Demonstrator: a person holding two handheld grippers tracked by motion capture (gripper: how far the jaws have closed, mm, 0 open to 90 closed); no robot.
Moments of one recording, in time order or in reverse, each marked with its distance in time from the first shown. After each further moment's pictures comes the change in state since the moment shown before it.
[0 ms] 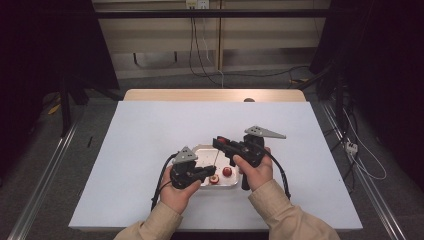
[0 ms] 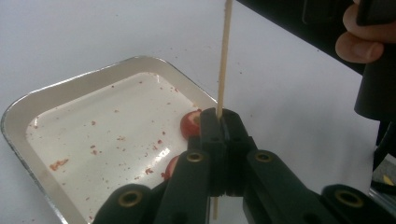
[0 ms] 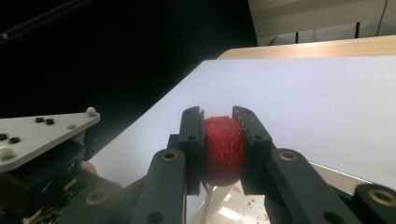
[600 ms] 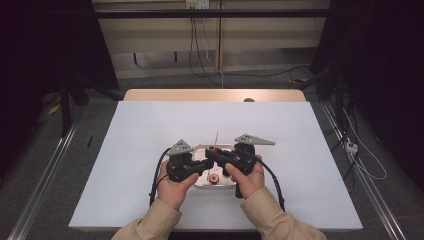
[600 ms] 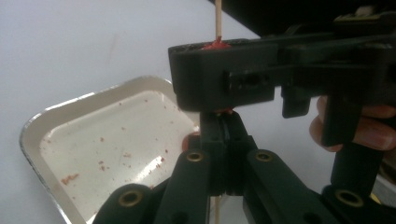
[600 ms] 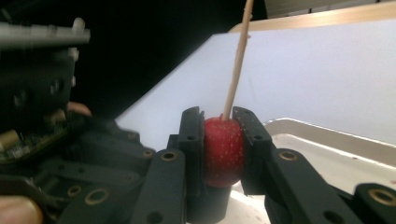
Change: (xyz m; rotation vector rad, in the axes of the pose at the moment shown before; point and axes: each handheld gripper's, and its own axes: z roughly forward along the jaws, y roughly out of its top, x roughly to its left) left arm 0.002 0.016 -0.011 -0.052 0.023 -0.043; right arm 0.006 -0.023 0.015 0.060 0.046 0.046
